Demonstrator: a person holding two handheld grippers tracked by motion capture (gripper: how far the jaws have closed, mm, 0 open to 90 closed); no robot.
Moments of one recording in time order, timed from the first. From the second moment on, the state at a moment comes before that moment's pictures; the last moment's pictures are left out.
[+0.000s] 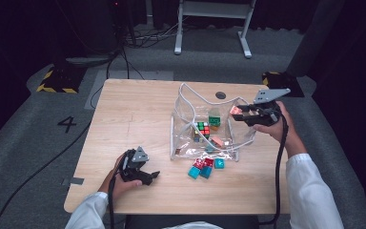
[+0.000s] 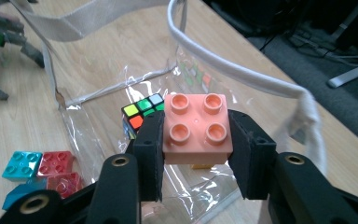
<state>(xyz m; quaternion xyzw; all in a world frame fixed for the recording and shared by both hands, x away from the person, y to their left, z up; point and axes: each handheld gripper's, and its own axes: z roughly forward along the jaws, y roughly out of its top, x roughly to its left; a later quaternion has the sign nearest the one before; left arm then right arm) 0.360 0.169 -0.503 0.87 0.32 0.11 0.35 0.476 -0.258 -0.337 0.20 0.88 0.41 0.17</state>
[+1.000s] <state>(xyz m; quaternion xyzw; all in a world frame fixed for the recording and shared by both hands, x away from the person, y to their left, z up) 0.360 0.169 -0.503 0.87 0.32 0.11 0.35 0.497 -0.242 -0.347 0.20 0.95 0.17 0.14</state>
